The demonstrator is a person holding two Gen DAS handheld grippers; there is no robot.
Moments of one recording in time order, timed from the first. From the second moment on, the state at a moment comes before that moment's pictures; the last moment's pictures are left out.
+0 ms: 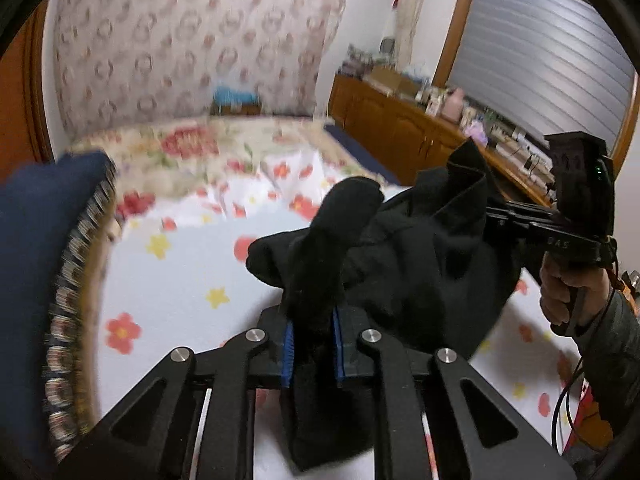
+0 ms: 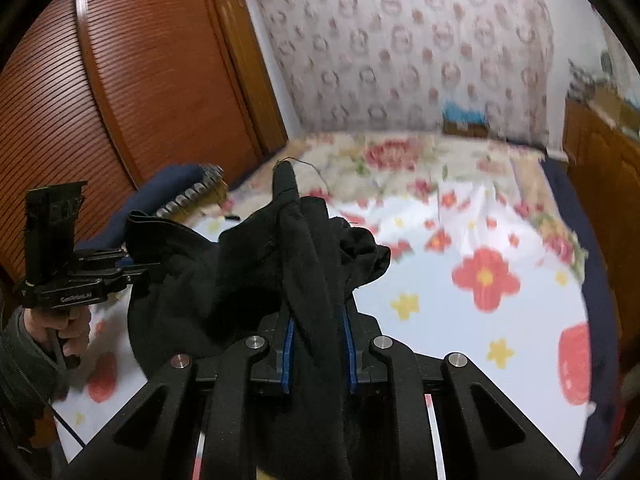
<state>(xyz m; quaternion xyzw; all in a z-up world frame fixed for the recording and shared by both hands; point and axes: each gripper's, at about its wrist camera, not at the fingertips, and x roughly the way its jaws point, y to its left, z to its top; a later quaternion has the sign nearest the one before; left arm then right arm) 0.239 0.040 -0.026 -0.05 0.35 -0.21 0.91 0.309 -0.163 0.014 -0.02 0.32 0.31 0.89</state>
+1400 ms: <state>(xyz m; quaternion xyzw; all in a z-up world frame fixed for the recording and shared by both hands) 0.129 0.254 -0.021 -0.17 0.24 0.04 0.96 0.439 0.096 0.075 -0.18 0.26 0.51 0.80</state>
